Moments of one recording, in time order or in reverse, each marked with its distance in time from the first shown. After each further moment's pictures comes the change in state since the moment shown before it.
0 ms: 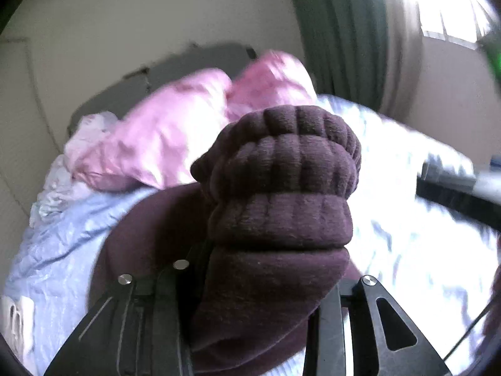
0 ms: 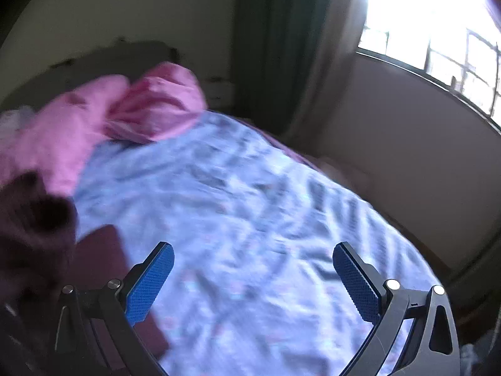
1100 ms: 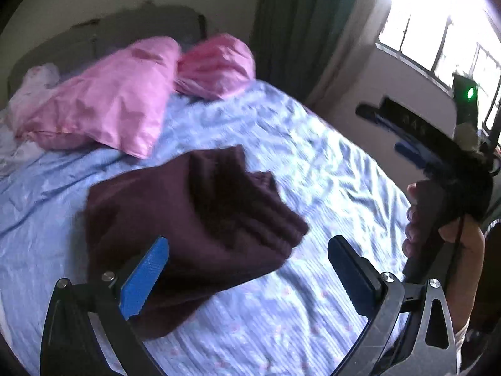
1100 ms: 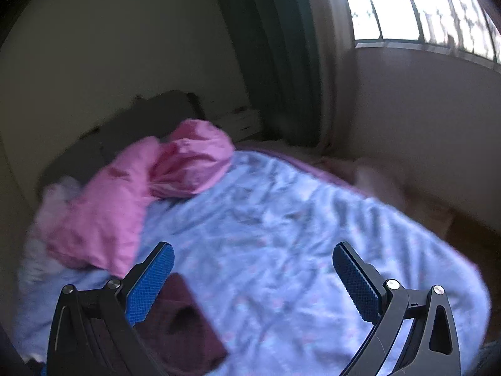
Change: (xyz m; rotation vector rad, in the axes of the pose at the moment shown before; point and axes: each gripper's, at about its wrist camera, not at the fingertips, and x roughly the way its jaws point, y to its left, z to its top) left arm -0.103 0.068 -0.004 -0.144 0.122 -0.425; right arm -0.057 -0.056 0.030 0.251 -0.089 0.354
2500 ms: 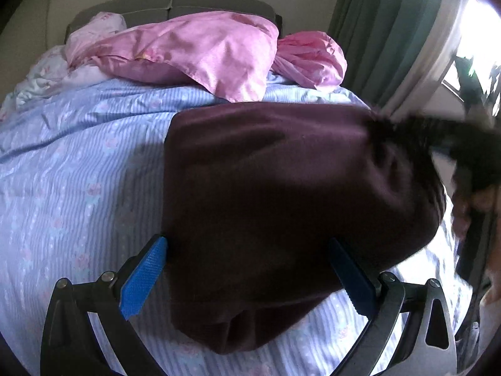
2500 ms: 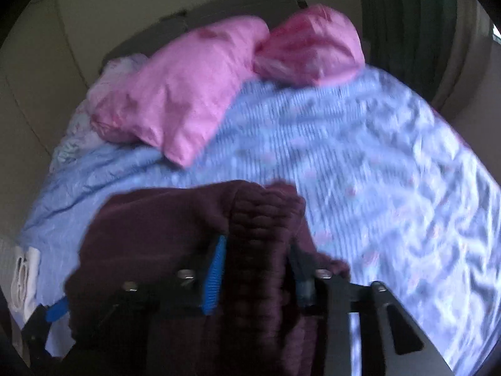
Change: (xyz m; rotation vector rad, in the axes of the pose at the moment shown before) left arm 0.061 0.133 -0.079 -0.221 -0.039 0.140; right arm 0.123 0.129 -0.084 -0.380 0.362 0.280
